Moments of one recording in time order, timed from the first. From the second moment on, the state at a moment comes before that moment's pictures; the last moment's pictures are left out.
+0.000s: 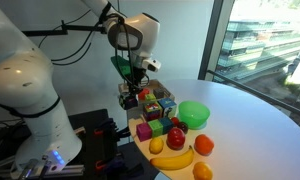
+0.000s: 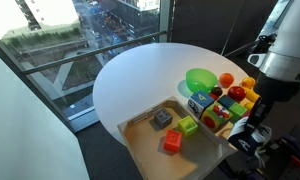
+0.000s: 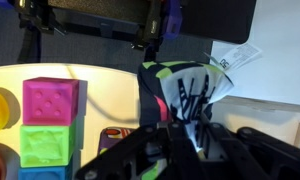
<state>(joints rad) 0.12 -0.36 0.01 -2.77 0.28 2.20 -0.19</state>
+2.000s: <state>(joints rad) 0.12 -0.21 0.10 -2.66 0.26 2.31 0.04</state>
